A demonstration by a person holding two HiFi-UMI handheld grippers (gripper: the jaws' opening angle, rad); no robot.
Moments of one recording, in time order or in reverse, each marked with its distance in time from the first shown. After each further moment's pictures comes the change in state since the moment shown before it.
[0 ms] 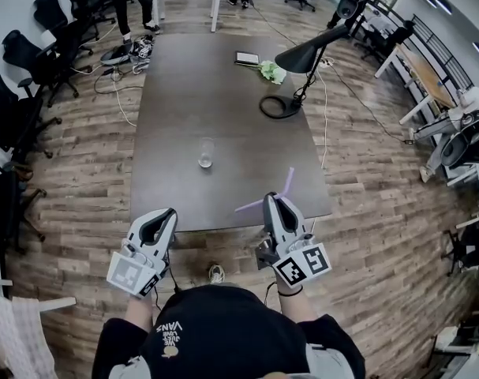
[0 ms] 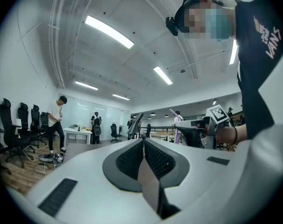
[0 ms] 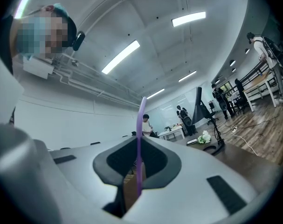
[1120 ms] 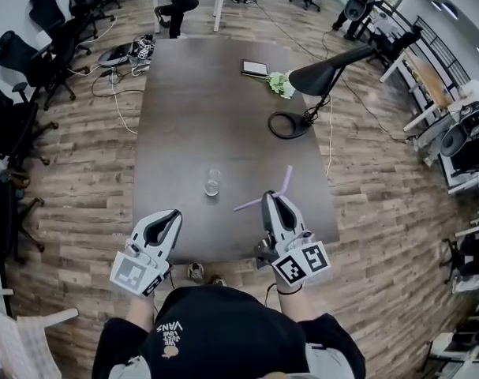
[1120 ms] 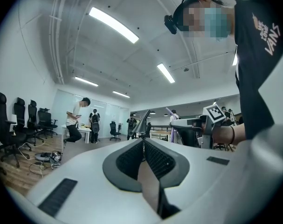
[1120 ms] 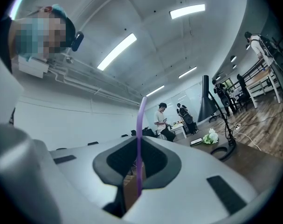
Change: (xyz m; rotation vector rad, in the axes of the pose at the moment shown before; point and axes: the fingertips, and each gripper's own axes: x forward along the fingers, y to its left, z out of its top) left arm 0.080 0.095 -0.012 -0.027 0.023 -0.018; right arm 0.128 -0.042 -0.013 0.018 0.026 0.008
